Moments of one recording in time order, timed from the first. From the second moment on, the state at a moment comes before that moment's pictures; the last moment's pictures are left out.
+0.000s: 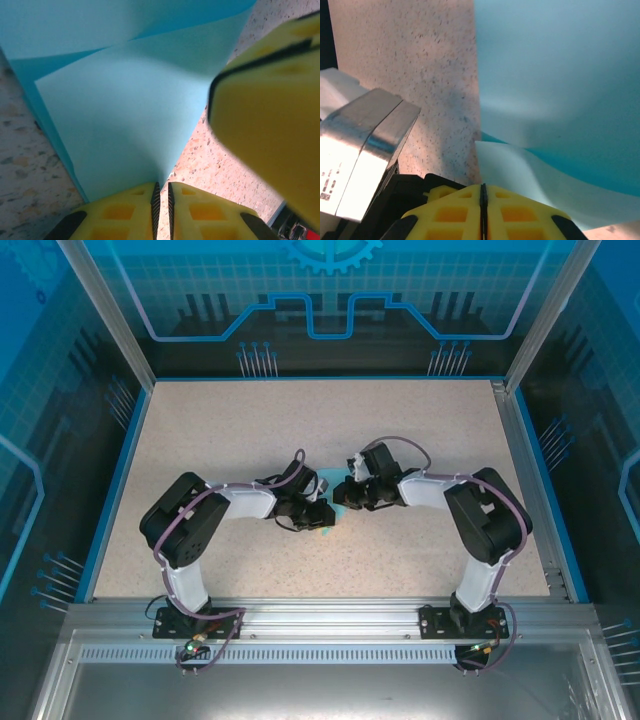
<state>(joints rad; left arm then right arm) -0.60 1.83 0.89 -0.11 0.53 -0.72 0.52 1.80 0.92 -0.05 -0.57 0.72</state>
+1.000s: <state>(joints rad) -0.60 1.79 0.85 -0.13 0.55 -0.66 0.53 1.87 0.88 0.01 -0.55 0.75</state>
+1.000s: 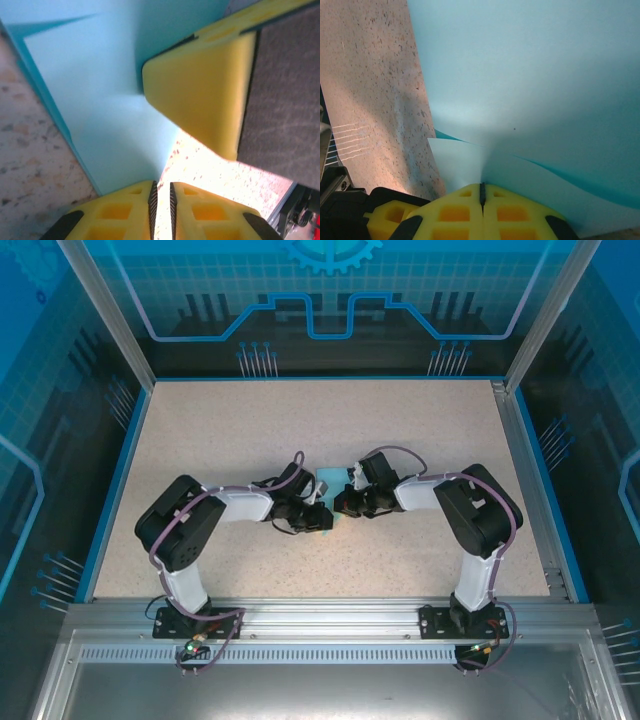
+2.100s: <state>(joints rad) -0.60 1.77 0.88 -0.16 0.52 -0.69 0.53 1.87 0.88 0.01 -0.55 0.75</state>
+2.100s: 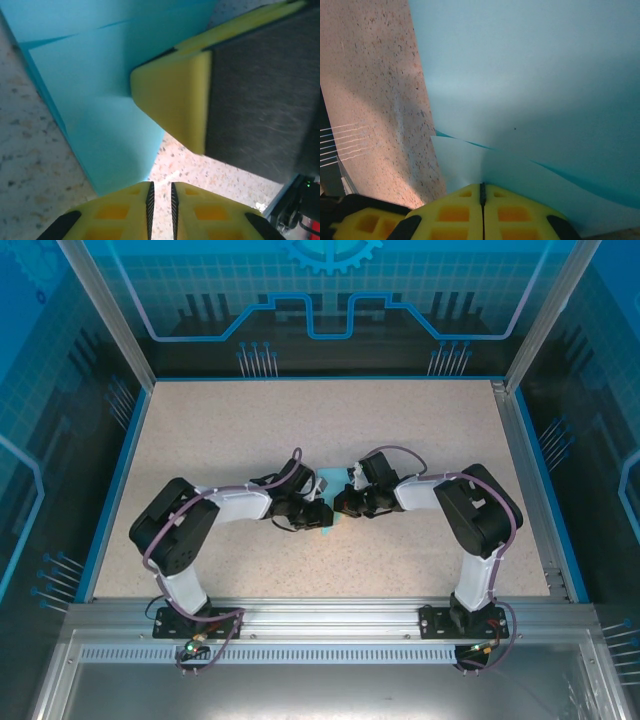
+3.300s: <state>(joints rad) -0.60 1.80 0.88 -0.17 0.47 -0.66 0.50 1.83 0.81 0.08 -0.55 0.72</state>
